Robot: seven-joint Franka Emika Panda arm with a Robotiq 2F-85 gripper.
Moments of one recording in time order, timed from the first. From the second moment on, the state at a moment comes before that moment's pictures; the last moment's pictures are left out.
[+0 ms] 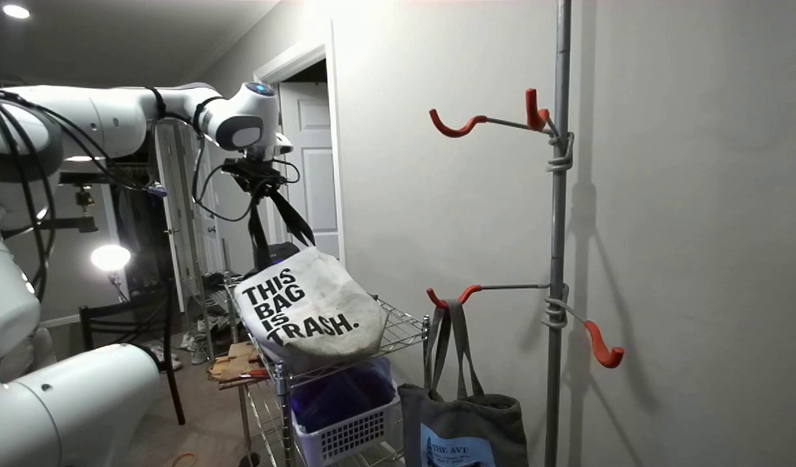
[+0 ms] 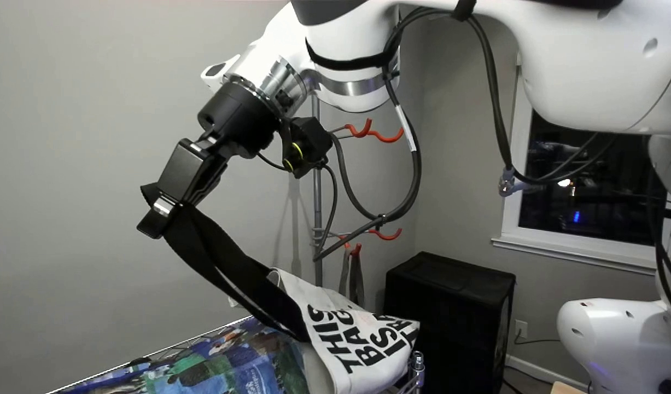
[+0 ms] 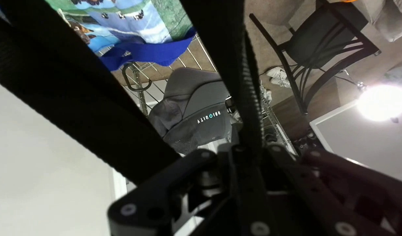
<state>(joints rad) 2.18 0.56 -1.77 -1.55 1.15 1.82 -0.59</state>
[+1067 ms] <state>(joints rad) 2.08 0.55 -1.72 -1.52 1.08 1.83 -0.59</state>
